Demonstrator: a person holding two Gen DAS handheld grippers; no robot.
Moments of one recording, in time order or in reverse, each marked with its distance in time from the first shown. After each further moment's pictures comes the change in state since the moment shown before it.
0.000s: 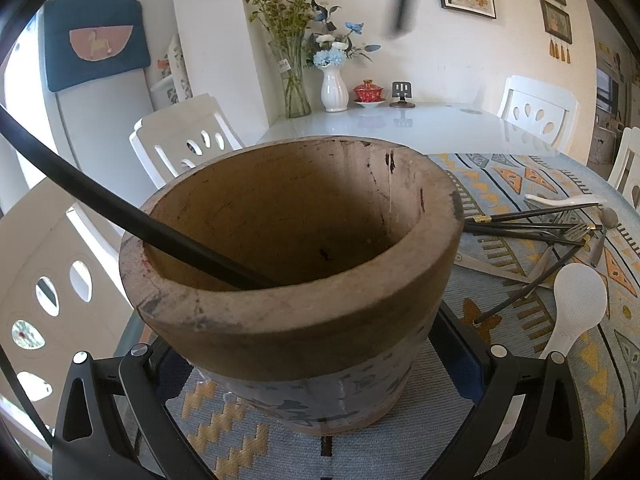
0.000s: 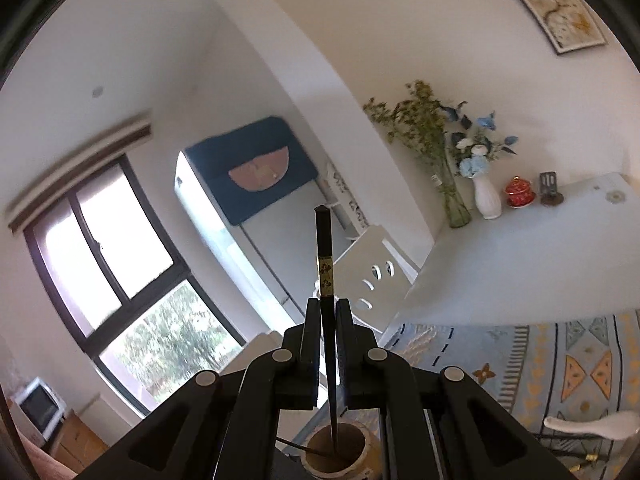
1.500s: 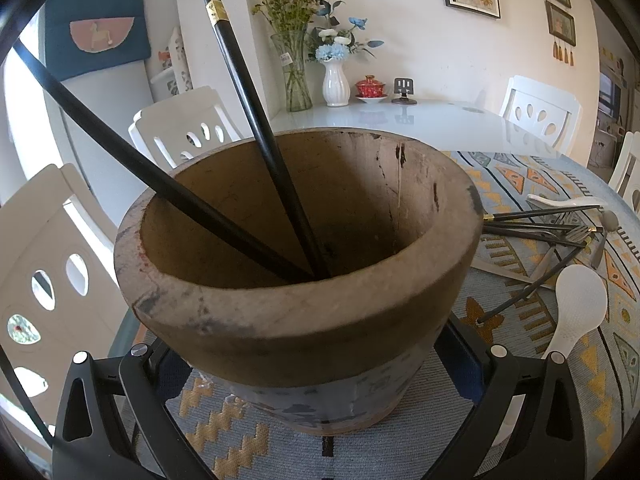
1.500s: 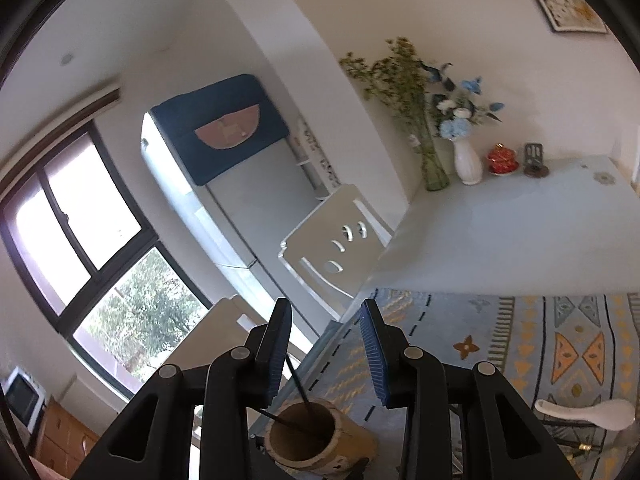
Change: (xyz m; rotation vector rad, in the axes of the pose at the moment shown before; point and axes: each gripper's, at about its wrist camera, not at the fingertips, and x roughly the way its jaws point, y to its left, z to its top) left arm 0.004 0.012 0.001 -0.014 0.020 -0.014; right arm 0.034 -0.027 -0.023 0.031 0.130 -0.127
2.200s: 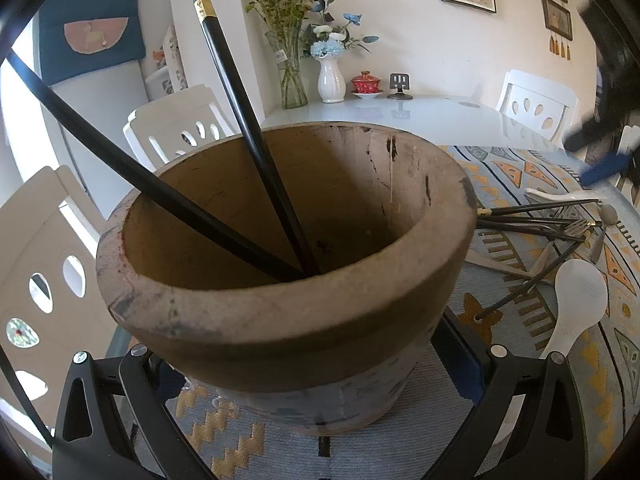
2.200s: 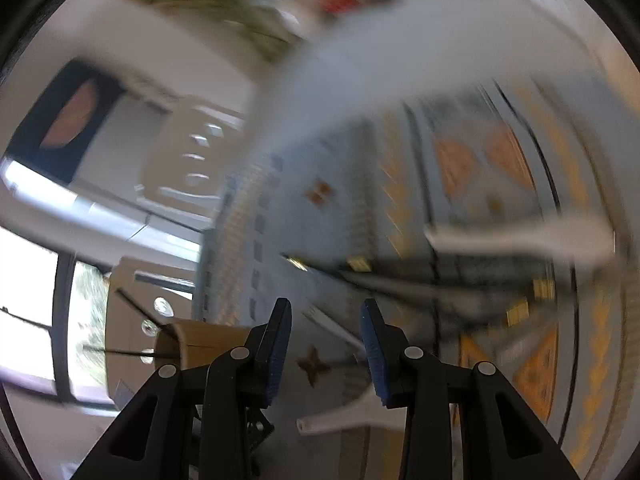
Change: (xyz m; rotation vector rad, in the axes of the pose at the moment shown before) left arm 0.002 -0.006 -0.001 0.015 0.012 -0.006; right arm 0.014 -0.158 -0.088 0.565 0.437 -0.271
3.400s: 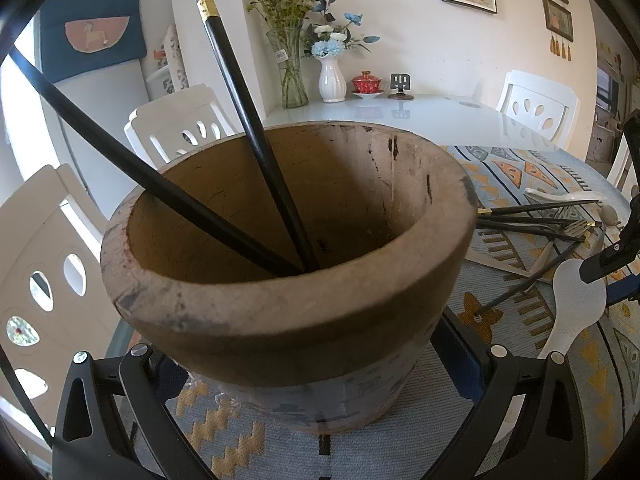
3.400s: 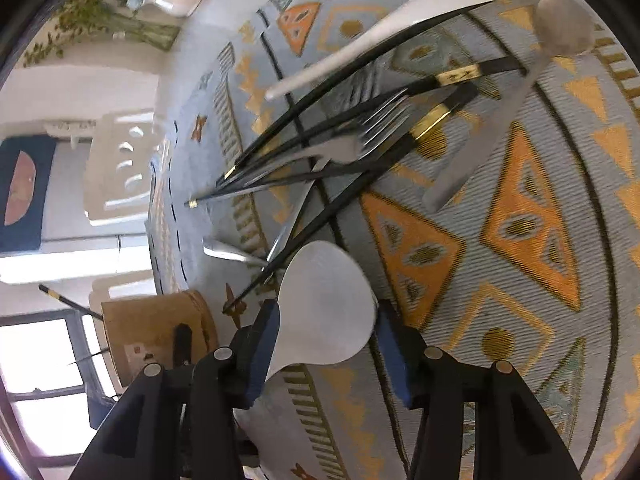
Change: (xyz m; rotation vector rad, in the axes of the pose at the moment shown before) left arm 0.000 0.002 -0.002 -0.006 0.004 -0.001; right arm 0.028 -0.072 -0.057 0.220 0.116 -0.009
